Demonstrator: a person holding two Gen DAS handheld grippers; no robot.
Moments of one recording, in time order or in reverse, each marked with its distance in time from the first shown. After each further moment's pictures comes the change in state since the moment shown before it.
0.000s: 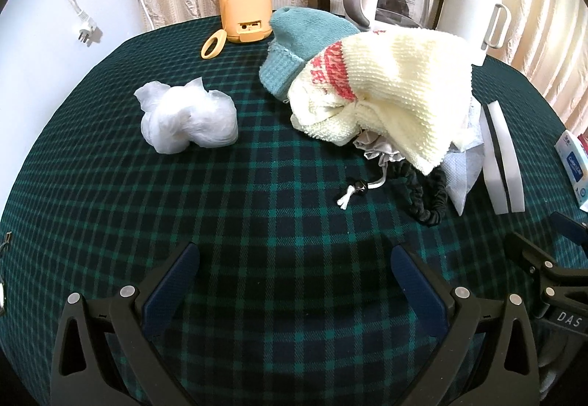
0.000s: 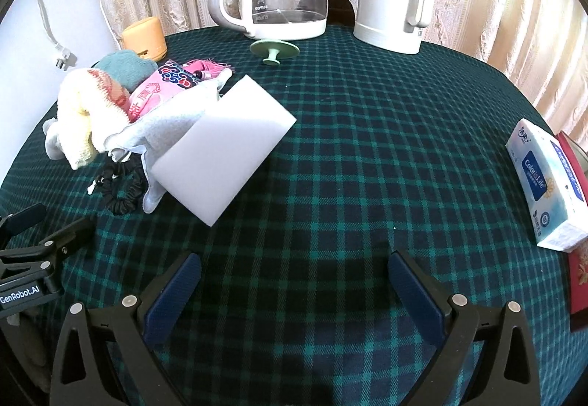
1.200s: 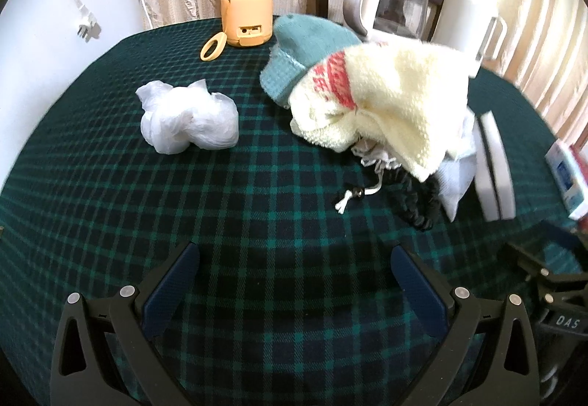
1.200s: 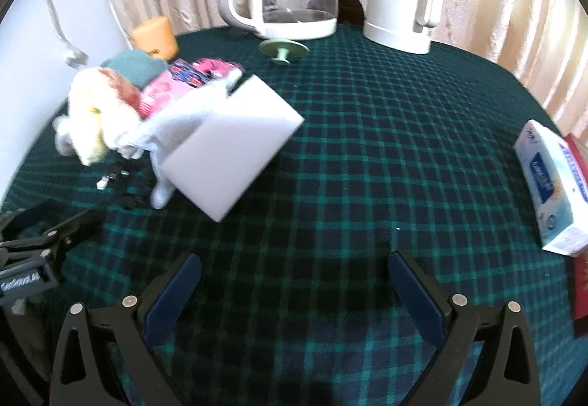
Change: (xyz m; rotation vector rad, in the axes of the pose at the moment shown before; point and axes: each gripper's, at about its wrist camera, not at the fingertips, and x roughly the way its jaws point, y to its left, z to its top) left arm -0.001 0.004 0.002 -0.017 -0.010 -0.033; right arm -0.007 -0.004 0.002 -0.013 -0.004 0.080
